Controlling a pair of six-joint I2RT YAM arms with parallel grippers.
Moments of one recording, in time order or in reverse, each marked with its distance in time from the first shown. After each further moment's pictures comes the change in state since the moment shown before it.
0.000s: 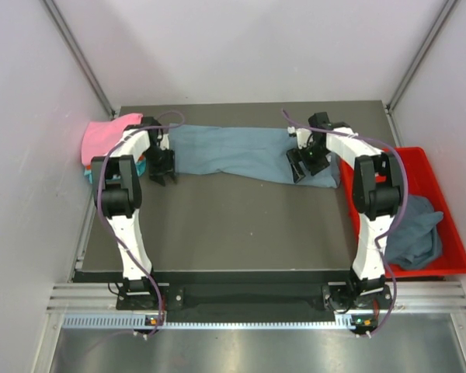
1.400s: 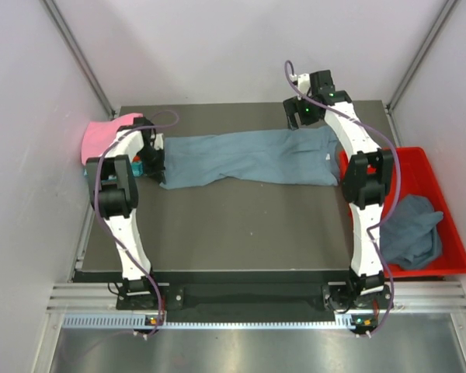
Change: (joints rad) left arm 0.048 0.014 0.030 0.010 -0.018 0.072; right arm 0.000 0.197 0.615 0.054 0.114 0.072
